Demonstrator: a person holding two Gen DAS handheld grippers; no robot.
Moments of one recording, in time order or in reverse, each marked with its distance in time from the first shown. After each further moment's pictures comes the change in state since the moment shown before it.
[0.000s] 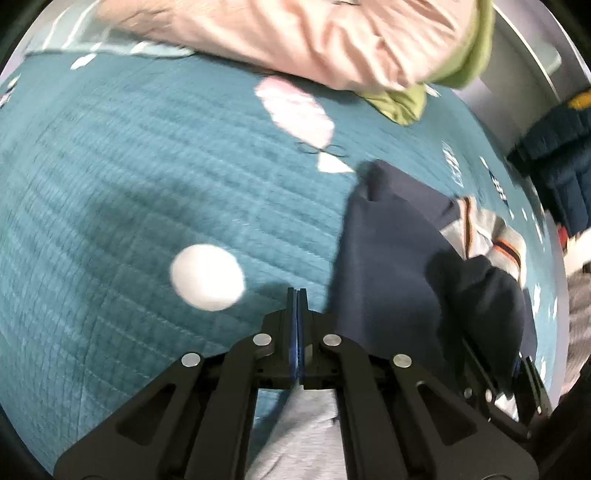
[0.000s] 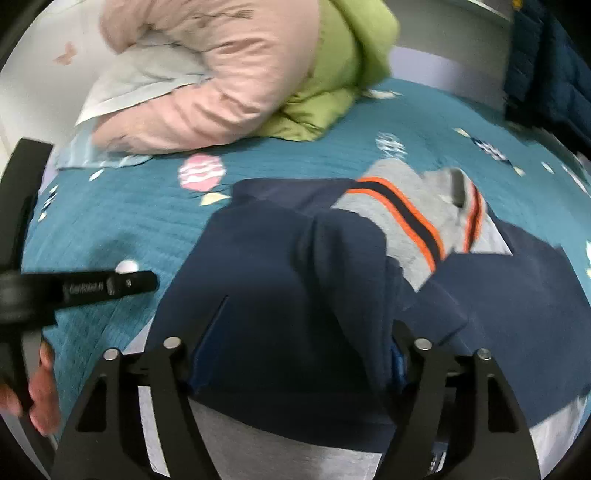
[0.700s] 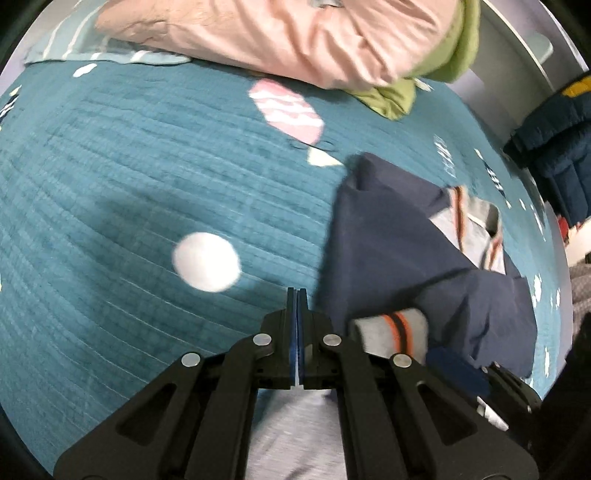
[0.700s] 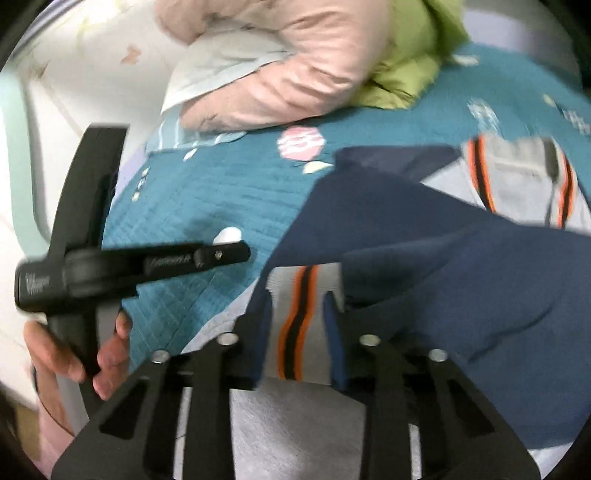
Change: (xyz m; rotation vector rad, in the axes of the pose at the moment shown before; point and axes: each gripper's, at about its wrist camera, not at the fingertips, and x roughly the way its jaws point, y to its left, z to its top) left arm -0.014 -0.020 -0.011 0.065 -0.003 0.004; right arm -0.011 -0.009 -0.002 0.118 0.086 0.415
